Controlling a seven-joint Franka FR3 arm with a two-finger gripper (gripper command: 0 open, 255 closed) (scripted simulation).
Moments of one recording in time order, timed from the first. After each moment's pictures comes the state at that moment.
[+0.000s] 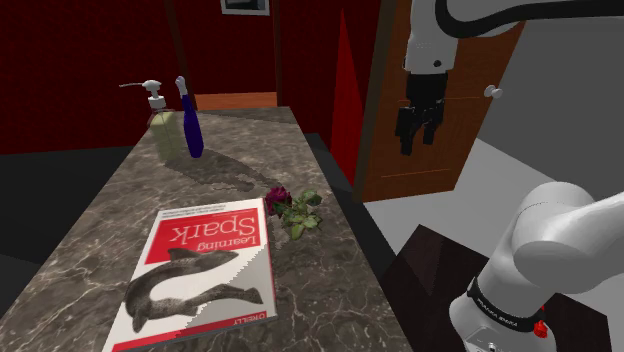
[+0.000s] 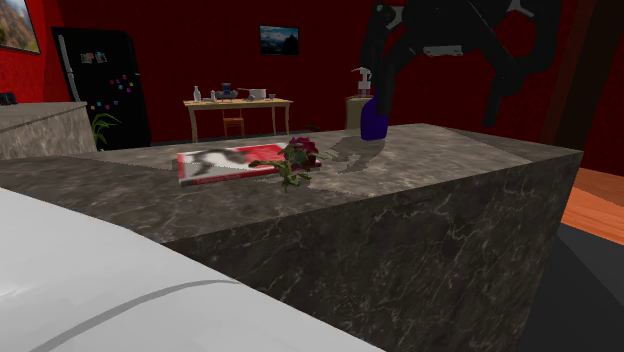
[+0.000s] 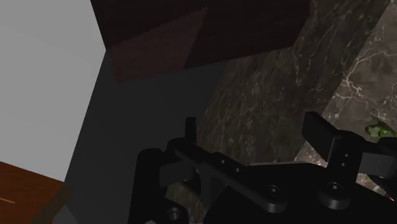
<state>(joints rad) -0.02 -0.77 -0.05 -2.43 0.00 1.51 0.10</state>
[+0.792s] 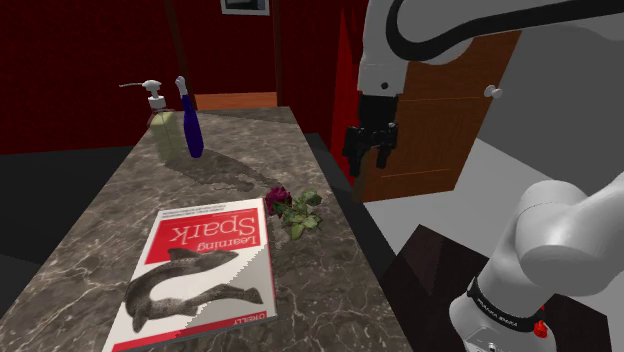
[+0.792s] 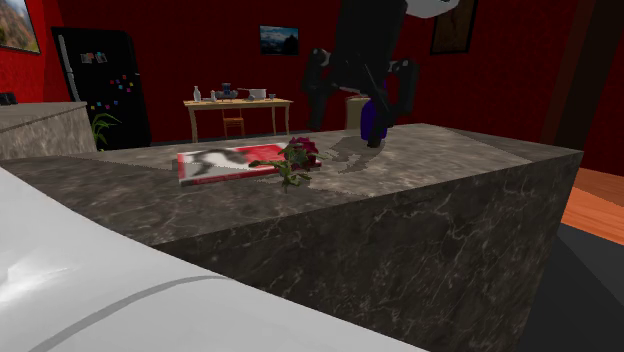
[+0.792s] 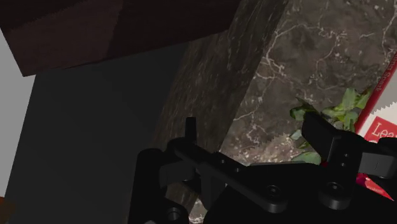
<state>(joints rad) 0.07 -0.61 0.05 -2.44 0.22 1.72 0.24</state>
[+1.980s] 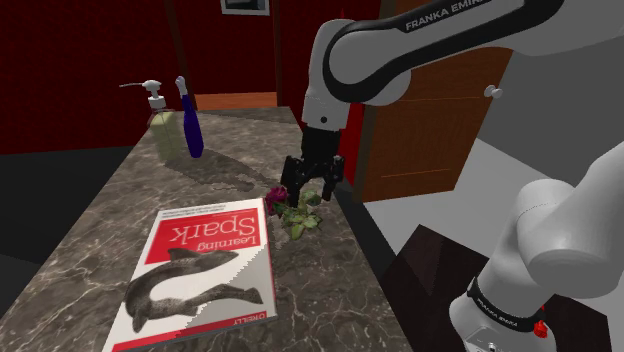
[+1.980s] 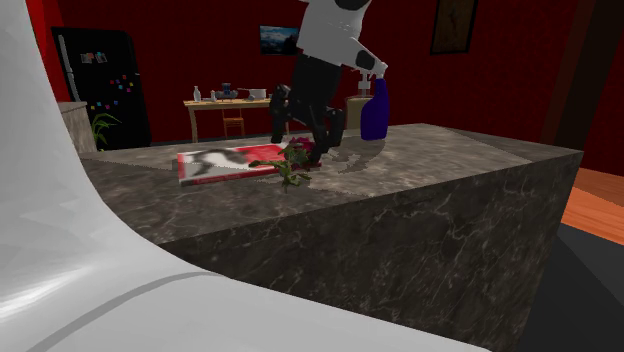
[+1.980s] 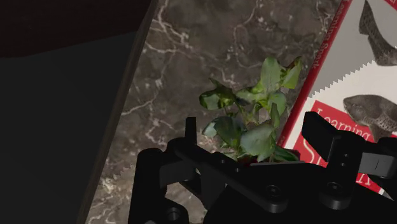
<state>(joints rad) 0.16 -0.34 0.16 -2.38 0.41 2.02 0.30</state>
